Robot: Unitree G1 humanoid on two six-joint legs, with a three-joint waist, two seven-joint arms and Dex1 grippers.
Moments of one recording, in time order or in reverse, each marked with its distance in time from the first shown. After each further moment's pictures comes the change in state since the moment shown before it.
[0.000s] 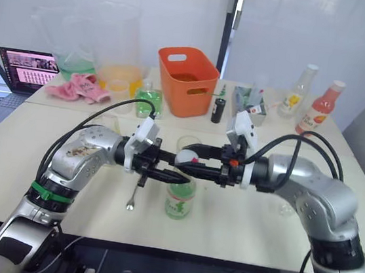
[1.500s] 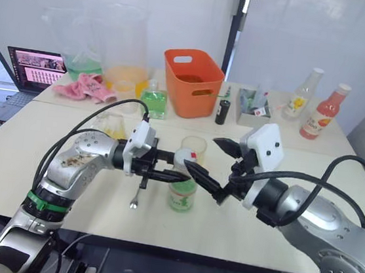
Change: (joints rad) left arm 0.084 -0.017 0.029 -0.084 0.041 -0.056 0.154; right arm 0.350 0.099 -0.418 -0.683 0.350 0.374 -1.052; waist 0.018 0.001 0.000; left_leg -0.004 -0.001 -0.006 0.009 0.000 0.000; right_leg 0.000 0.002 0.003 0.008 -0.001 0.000
